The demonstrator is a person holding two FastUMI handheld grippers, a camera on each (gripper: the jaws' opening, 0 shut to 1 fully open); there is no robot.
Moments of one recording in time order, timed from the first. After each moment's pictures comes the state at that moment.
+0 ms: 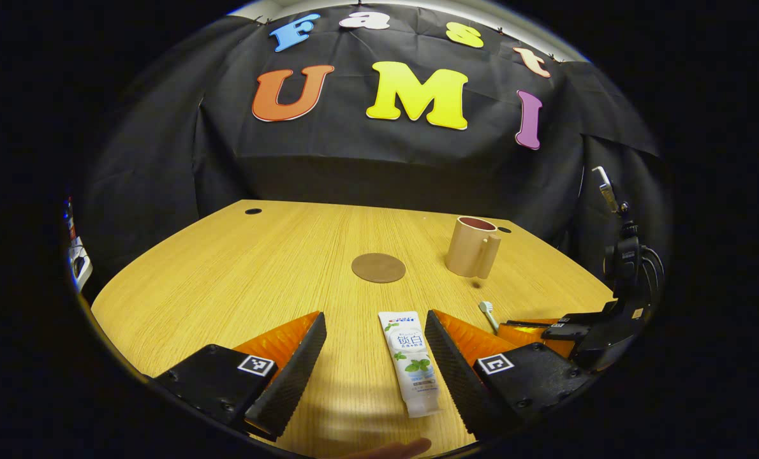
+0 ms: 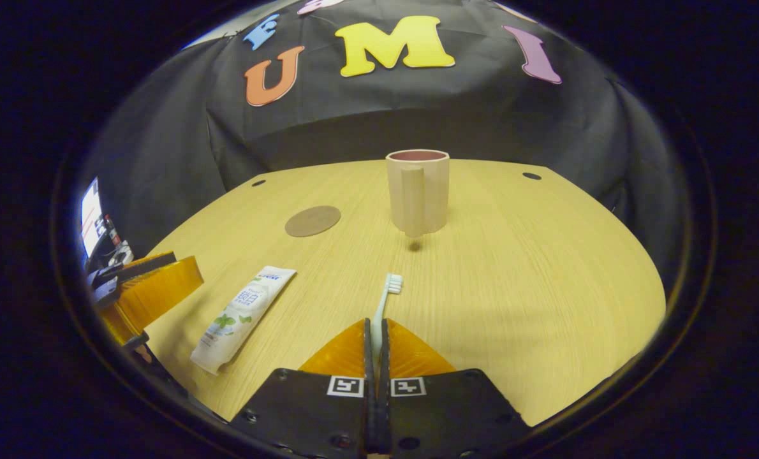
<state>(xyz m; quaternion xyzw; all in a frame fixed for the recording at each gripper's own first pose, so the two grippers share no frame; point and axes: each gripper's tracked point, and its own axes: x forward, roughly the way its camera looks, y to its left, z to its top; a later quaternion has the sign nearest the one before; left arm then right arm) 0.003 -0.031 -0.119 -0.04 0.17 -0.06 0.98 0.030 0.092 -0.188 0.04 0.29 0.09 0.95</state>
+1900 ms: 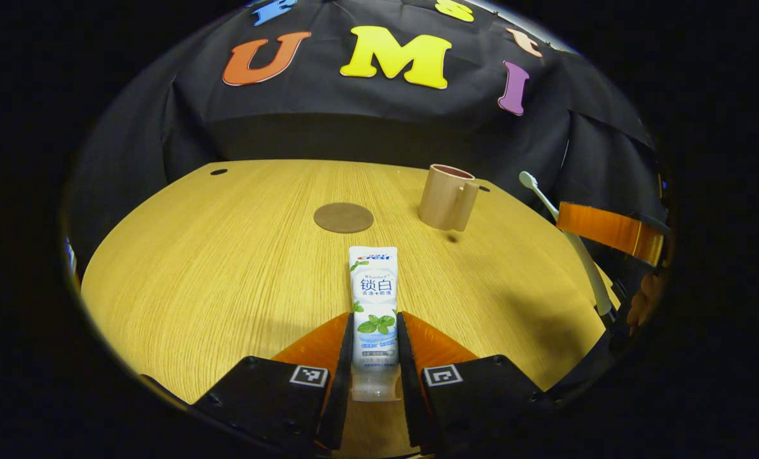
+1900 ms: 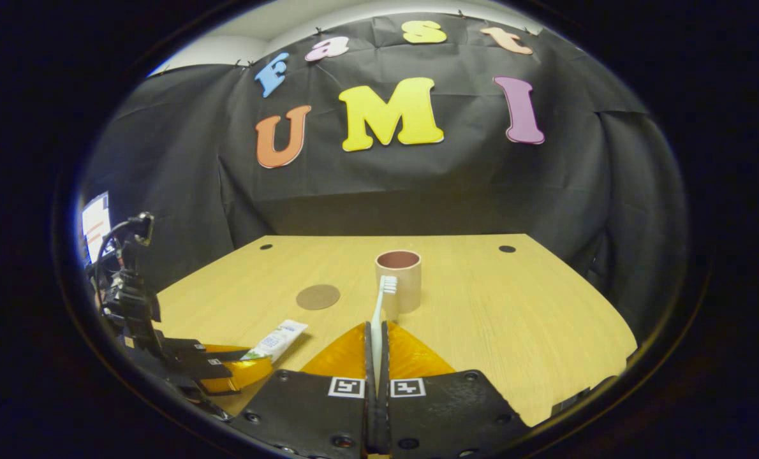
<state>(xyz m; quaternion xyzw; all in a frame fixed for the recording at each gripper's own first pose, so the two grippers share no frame) -0.004 -0.064 -0.153 -0.04 0.24 -0.11 0.96 0.013 0.066 -0.072 0.03 0.13 0.08 0.99</state>
